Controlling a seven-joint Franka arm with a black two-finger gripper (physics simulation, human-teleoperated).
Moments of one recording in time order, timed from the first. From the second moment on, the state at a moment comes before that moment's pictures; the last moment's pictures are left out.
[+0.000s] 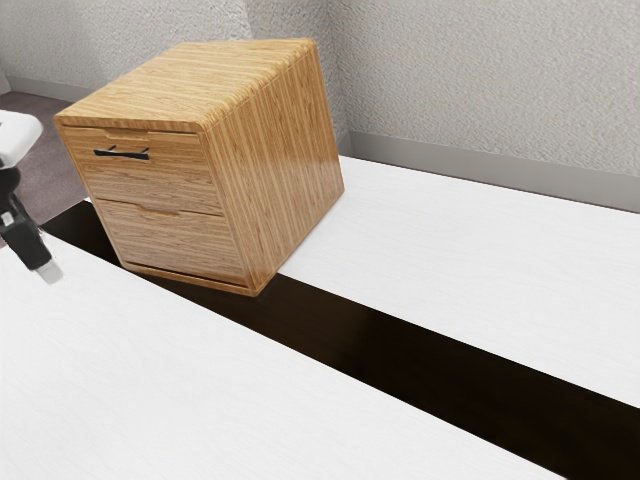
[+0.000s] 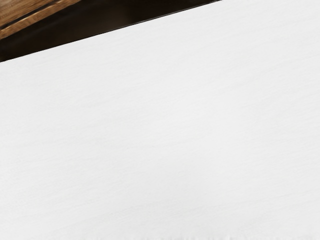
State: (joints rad) arm -0.42 -0.59 0.60 -1.92 0.33 1.56 0.37
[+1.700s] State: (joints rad) arm -1.24 -0.88 1.16 -1.56 0.81 1.70 1.57
